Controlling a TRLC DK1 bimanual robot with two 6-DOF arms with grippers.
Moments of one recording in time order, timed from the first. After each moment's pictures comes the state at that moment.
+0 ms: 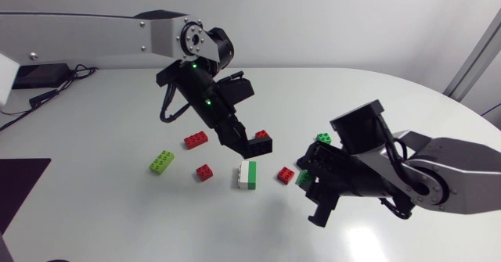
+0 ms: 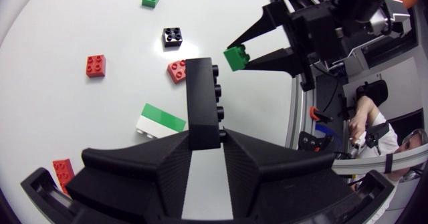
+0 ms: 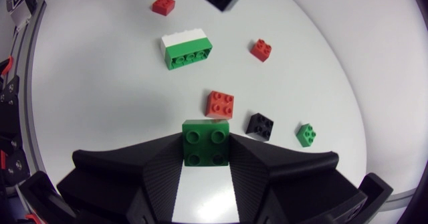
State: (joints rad) left arm -0.52 1.97 1.69 -1.16 0.57 0.63; right arm 0.56 1.27 0.64 -0.26 -0.02 -0.52
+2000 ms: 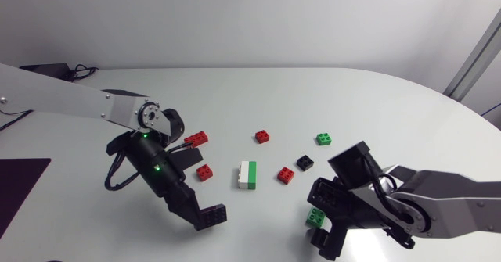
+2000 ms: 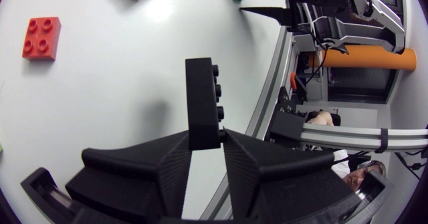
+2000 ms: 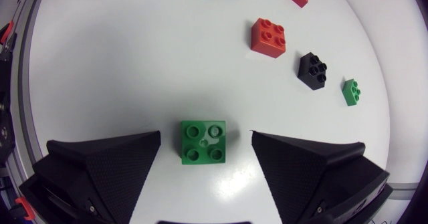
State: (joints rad) left arm -0.36 1.84 1.07 -1.09 0.70 0.64; right arm 0.55 1.34 0.47 -0.21 -0.02 -0.51
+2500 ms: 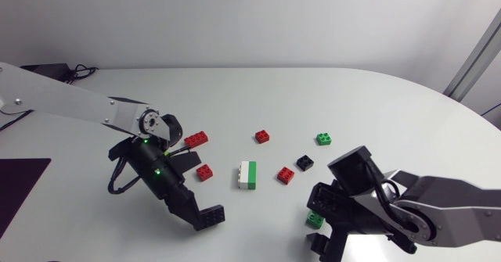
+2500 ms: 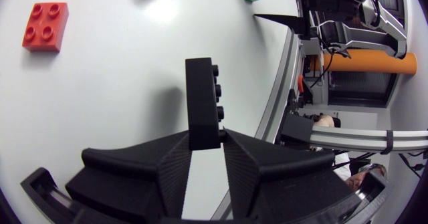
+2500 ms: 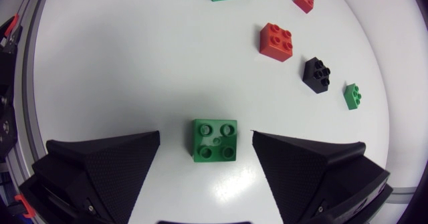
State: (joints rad) left arm -0.33 1.89 1.04 -1.03 0.70 0.64; right arm 0.58 1.31 0.45 -0.21 -0.02 -0.51
